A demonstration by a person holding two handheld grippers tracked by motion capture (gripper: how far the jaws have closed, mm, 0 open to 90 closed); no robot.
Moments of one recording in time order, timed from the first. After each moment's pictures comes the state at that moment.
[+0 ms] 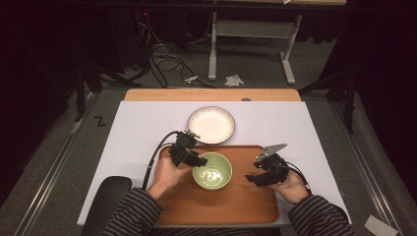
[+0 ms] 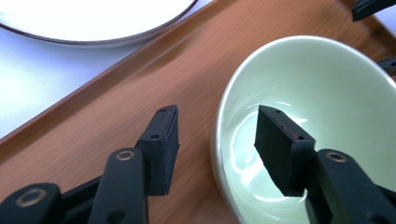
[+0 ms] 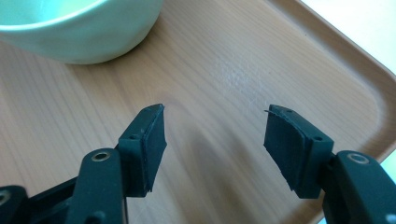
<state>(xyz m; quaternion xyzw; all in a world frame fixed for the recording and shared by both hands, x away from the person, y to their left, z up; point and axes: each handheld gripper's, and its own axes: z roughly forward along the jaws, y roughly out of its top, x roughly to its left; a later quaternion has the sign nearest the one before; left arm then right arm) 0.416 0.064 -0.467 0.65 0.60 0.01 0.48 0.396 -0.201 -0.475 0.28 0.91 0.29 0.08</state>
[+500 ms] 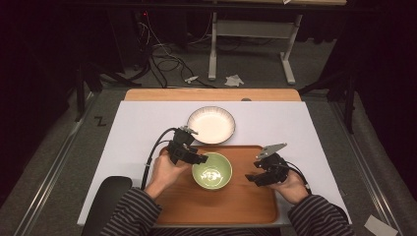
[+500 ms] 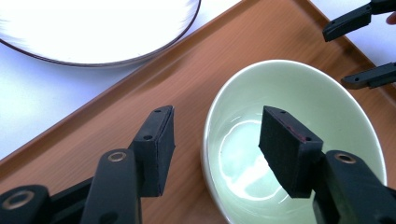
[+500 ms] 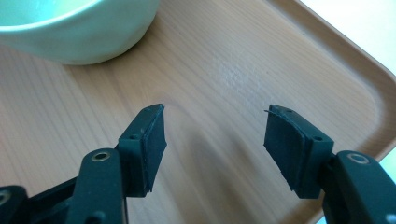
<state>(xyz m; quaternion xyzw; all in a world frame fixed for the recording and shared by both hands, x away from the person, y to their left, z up) 0.413 0.070 -0.448 0.63 0.59 0.01 0.50 0.397 -0.201 -0.475 0.28 0.91 0.28 0.08</state>
